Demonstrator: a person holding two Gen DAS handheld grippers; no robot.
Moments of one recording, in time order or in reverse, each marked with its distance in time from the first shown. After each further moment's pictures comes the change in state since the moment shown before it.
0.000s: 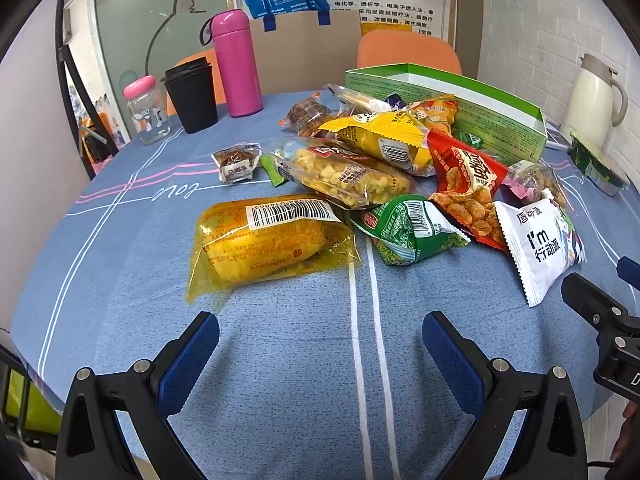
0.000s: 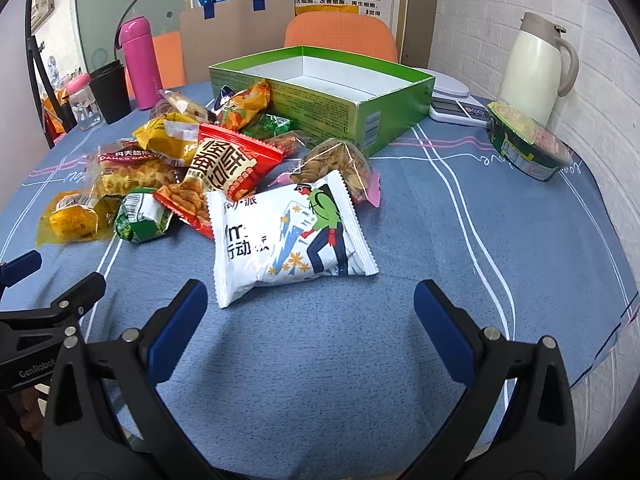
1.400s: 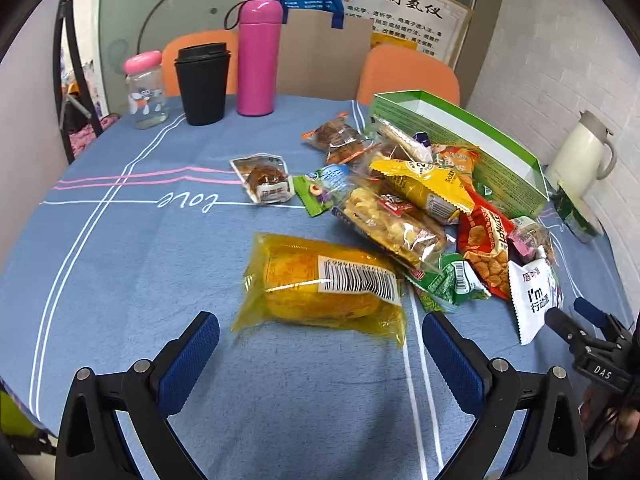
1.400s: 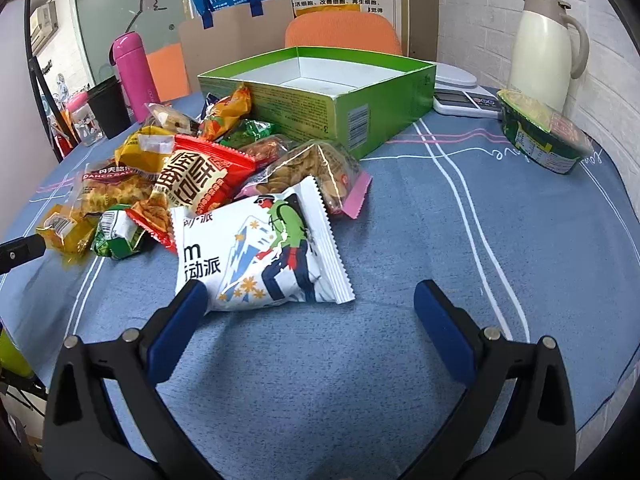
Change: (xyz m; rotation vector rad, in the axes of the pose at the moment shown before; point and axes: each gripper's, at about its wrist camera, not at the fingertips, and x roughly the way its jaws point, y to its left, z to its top) left arm 0.006 0.070 0.036 -0.094 0.021 -0.177; right arm 0.027 -0.033 0.007 0.041 -0.018 0.102
